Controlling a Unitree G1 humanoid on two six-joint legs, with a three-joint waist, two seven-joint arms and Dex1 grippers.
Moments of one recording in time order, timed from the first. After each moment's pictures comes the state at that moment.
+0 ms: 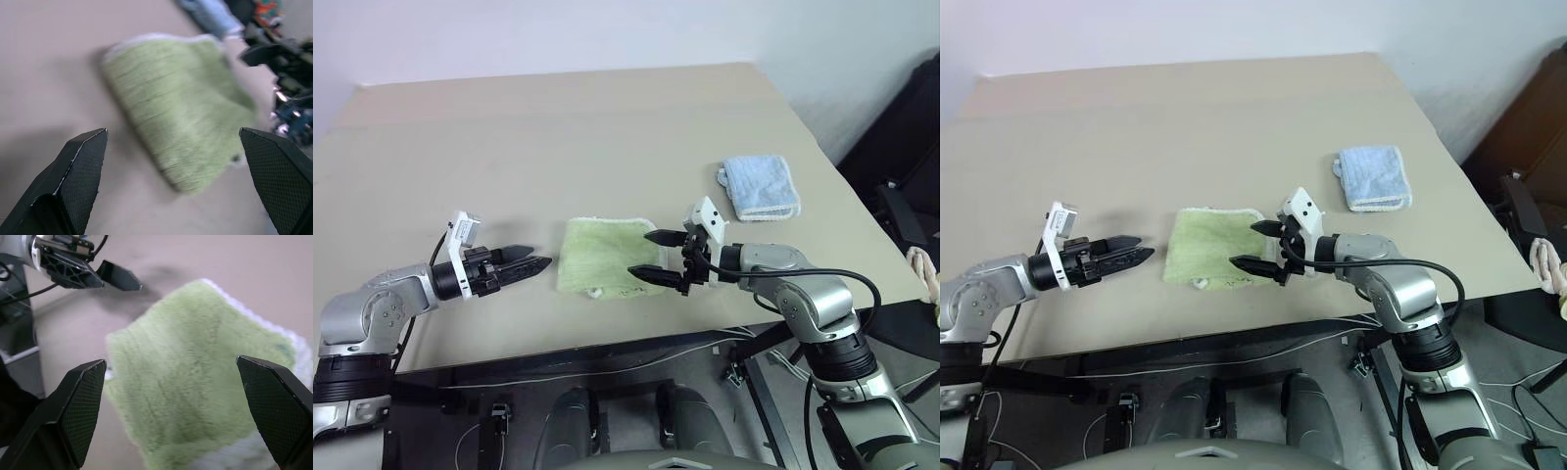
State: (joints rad) left arm -0.29 0.71 0.23 0.08 -0.76 0.91 -0.94; right arm -0.45 -0.47 0.16 -0.21 0.49 0.73 0.83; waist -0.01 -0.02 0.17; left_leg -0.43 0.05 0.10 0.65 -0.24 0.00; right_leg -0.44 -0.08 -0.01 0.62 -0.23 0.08
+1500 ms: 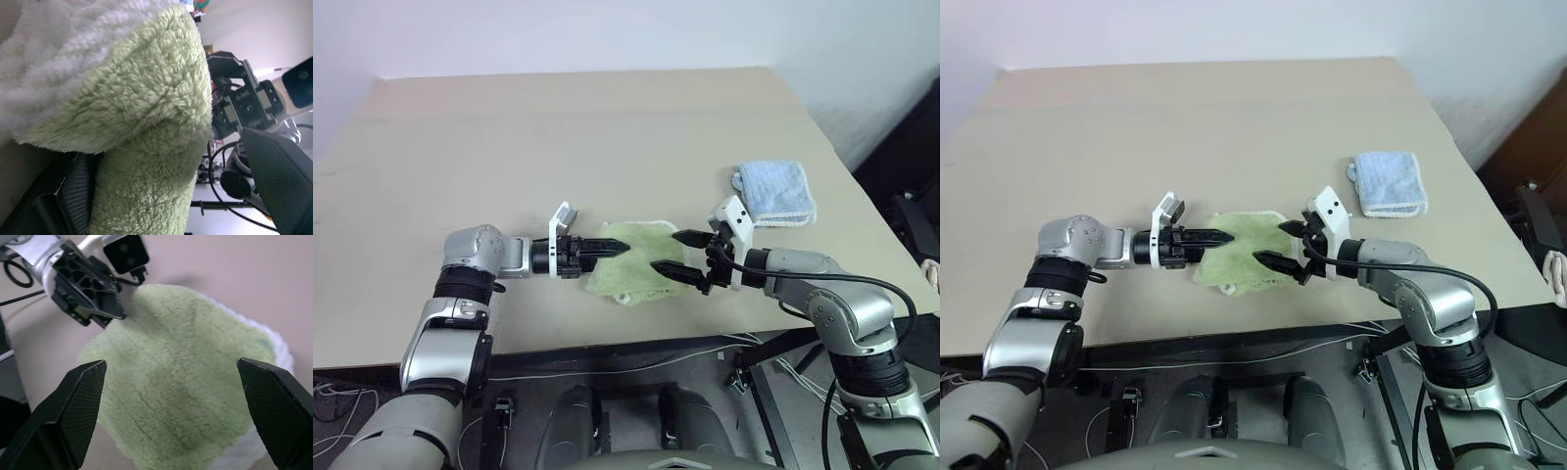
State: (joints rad) left arm -0.82 0.42 -0.02 0.64 -0.70 1.35 -1.06; right arm -0.38 -0.54 0.03 -0.35 0.57 0.91 0.68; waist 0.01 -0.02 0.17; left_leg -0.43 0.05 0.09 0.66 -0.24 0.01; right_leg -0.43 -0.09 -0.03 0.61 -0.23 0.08
